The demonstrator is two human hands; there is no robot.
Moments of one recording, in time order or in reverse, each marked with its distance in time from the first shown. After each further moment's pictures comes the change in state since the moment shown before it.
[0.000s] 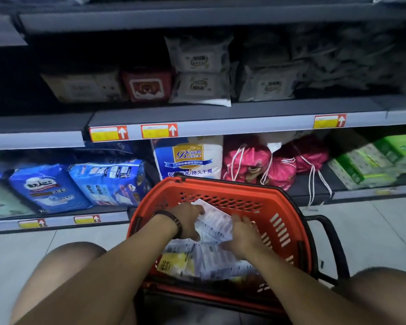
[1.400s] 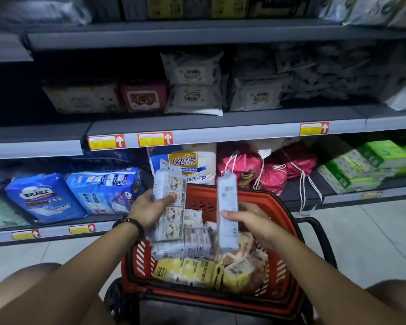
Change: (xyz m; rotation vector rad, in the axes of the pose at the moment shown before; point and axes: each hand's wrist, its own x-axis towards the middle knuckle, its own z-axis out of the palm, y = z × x) left_hand -0.035 -0.053 0.001 -1.234 0.521 -0.215; right_hand -0.023 0.016 -0.063 0.937 -0.094 -0.196
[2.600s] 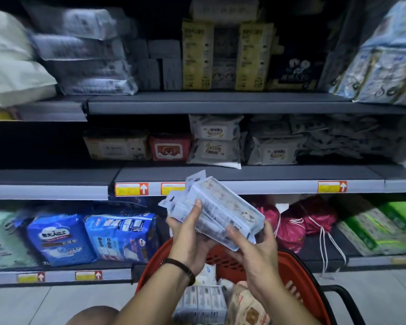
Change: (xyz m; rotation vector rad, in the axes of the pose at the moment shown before) left_hand -0.028 0.091 0.048 -1.076 -0.046 0.064; right_hand -0.012 -0.084 0.066 0.549 0.298 -0.434
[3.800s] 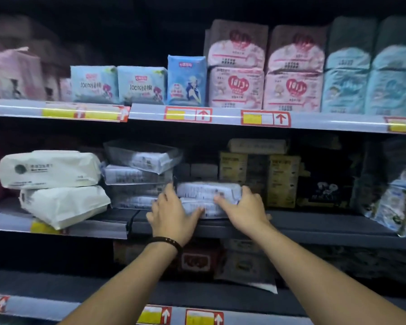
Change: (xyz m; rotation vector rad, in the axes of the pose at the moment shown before) left_hand 0.072 0.289 0.106 1.417 0.476 0.916; right_hand 0.182 -0.227 0.237 -1.017 0.014 -0.409
